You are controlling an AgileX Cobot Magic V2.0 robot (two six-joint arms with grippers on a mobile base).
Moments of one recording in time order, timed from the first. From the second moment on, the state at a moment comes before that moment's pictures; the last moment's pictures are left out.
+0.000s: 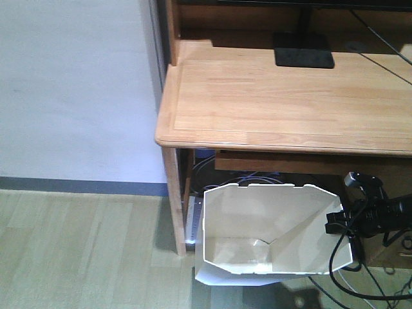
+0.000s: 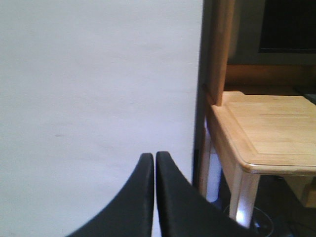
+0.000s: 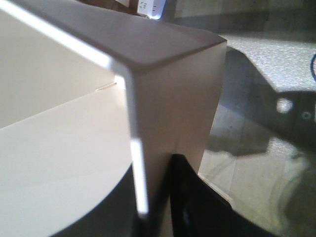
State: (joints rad) left arm 0.01 -0.02 0.03 -0.01 0.15 -0.05; right arm -0.38 2.32 -0.82 1.39 0.54 -1.76
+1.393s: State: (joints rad) left arm 0.01 -0.02 0.03 -0.01 0.15 -0.05; right arm -0.38 2.32 -0.82 1.39 0.54 -1.76
